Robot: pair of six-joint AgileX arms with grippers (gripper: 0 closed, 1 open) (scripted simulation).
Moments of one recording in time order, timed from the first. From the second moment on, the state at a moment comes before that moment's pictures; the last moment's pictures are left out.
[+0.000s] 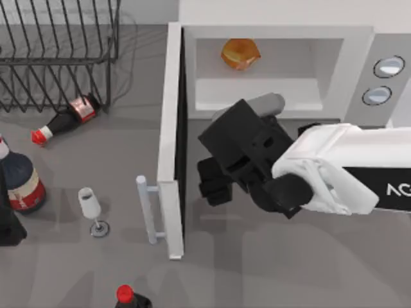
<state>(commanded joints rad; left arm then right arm) 0.00 0.00 0.00 0.00 0.00 0.00 0.85 1.83 1.10 -0.30 0.59 0.39</state>
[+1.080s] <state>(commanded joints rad) 0.00 0.00 0.00 0.00 0.00 0.00 0.68 1.47 0.94 -0.21 0.48 0.32</state>
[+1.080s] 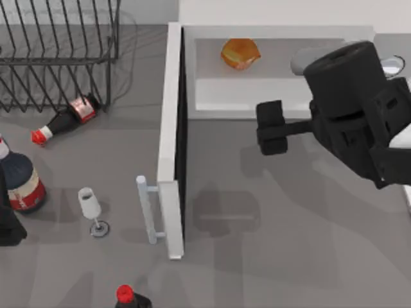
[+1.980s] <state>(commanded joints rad) 0.00 0.00 0.00 0.00 0.00 0.00 0.19 0.31 0.21 -0.07 0.14 0.10</state>
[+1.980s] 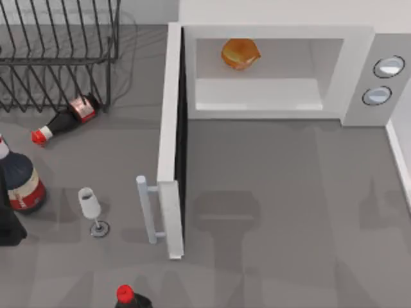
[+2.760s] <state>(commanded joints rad) 0.00 0.00 0.00 0.00 0.00 0.00 0.00 0.00 0.00 0.00 0.00 0.00</state>
